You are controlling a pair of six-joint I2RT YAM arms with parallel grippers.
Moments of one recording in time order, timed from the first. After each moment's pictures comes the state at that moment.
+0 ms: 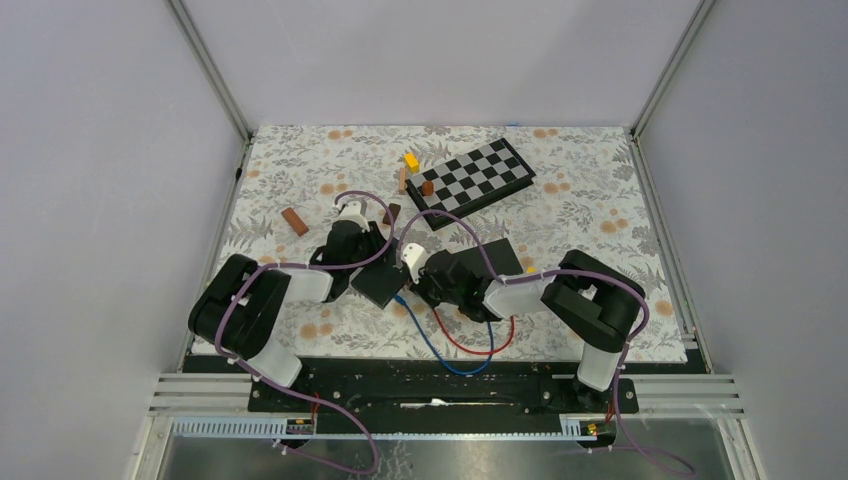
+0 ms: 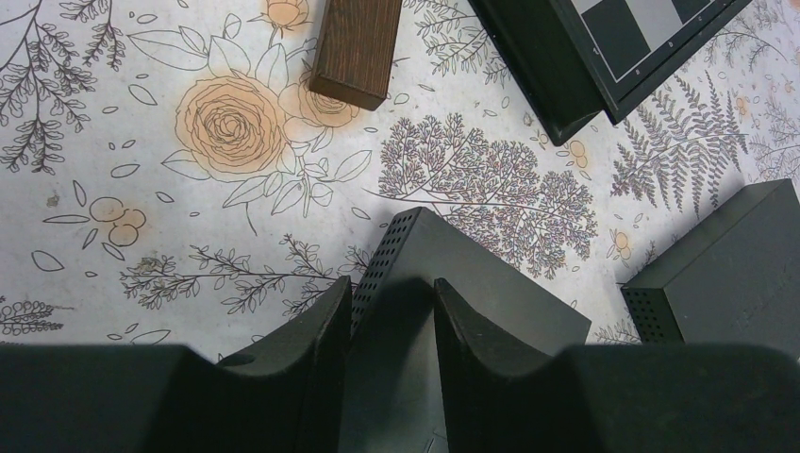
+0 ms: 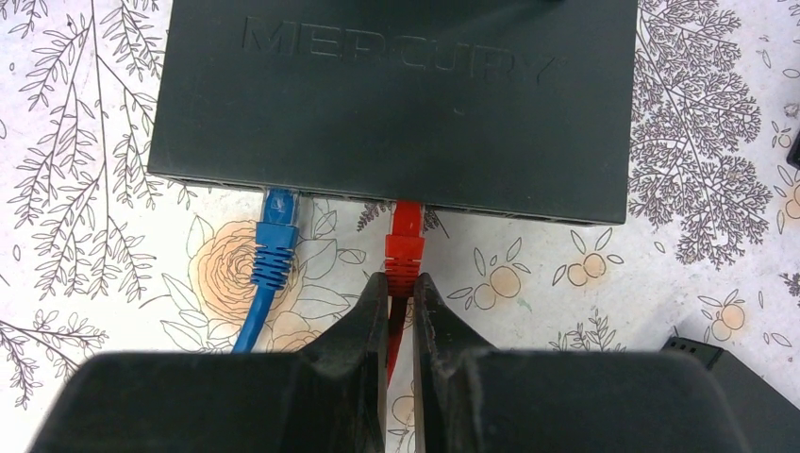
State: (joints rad) left arm -0.42 1.59 0.51 0.53 0.05 -0.51; right arm 0.99 1.80 0.79 0.41 0.01 -0.07
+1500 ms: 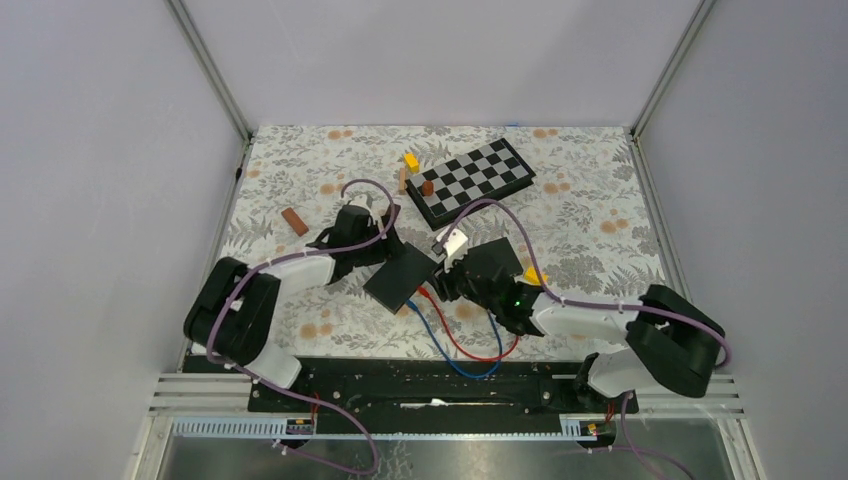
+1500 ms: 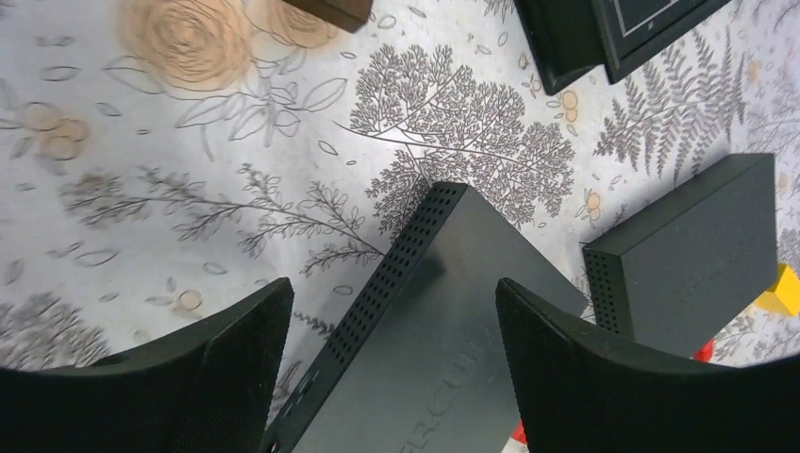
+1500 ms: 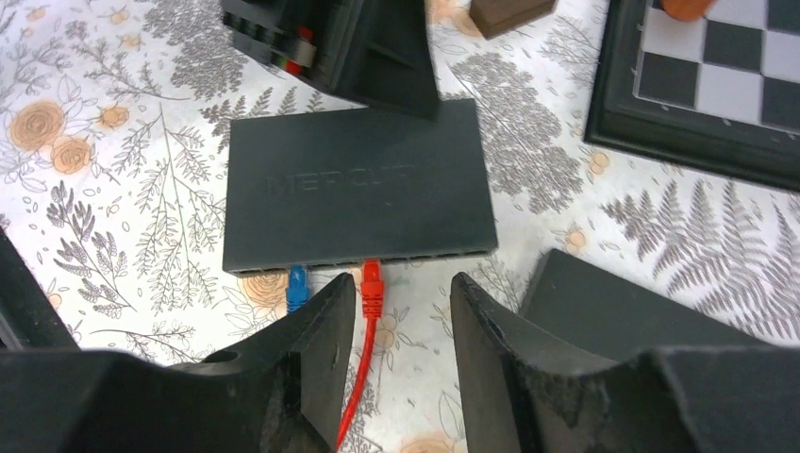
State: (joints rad) left arm -0.44 1.57 0.70 0.13 0.10 -0.61; right arm 0.98 1.43 0.59 0.47 0.13 0.07
